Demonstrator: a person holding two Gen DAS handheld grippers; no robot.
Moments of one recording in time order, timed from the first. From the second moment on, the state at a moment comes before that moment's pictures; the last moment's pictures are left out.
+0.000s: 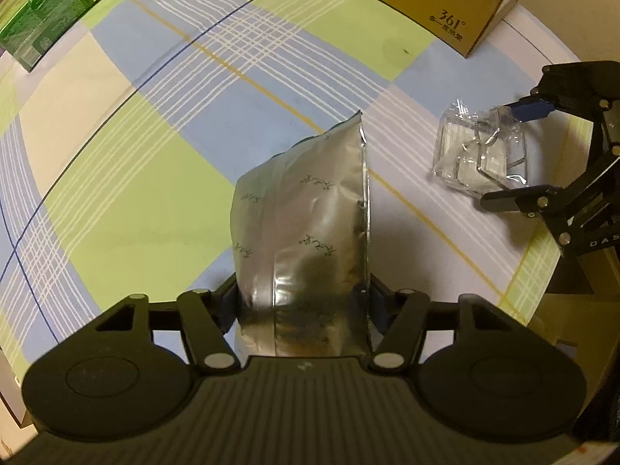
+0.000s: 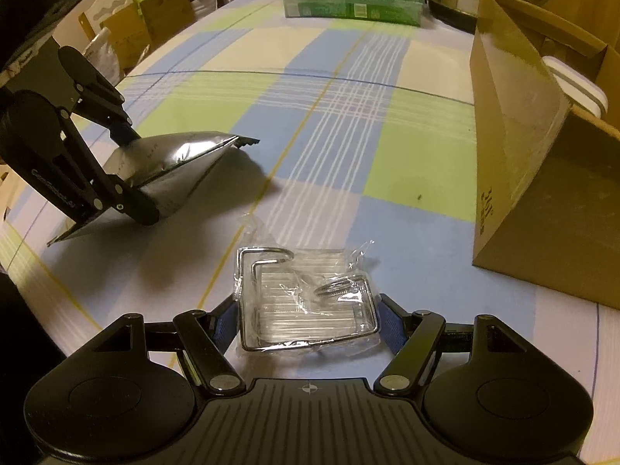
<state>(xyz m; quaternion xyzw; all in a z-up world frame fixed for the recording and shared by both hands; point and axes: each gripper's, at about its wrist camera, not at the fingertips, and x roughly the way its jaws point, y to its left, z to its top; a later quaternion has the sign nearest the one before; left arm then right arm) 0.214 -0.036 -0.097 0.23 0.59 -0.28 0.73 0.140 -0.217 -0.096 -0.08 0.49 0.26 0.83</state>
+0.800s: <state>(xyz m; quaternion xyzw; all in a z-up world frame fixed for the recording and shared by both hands) 0.188 -0.035 -0.078 0.20 0.57 -0.27 0.75 0.131 -0.213 -0.067 -0.10 0.44 0.26 0.85</state>
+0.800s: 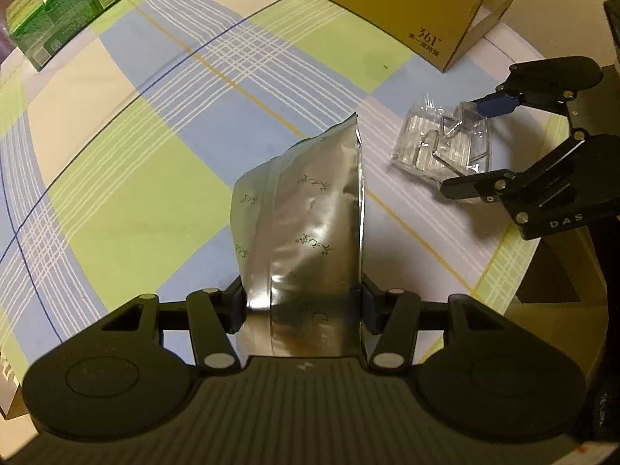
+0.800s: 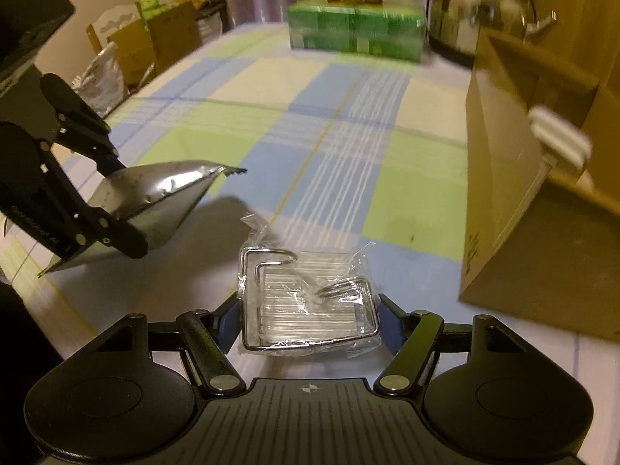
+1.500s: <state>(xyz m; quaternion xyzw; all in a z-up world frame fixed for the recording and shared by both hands) 0.147 -0.069 -0.026 0.21 0.53 -0.27 0.77 0.083 -0.242 -0.021 -0.09 0.40 0.24 0.88</state>
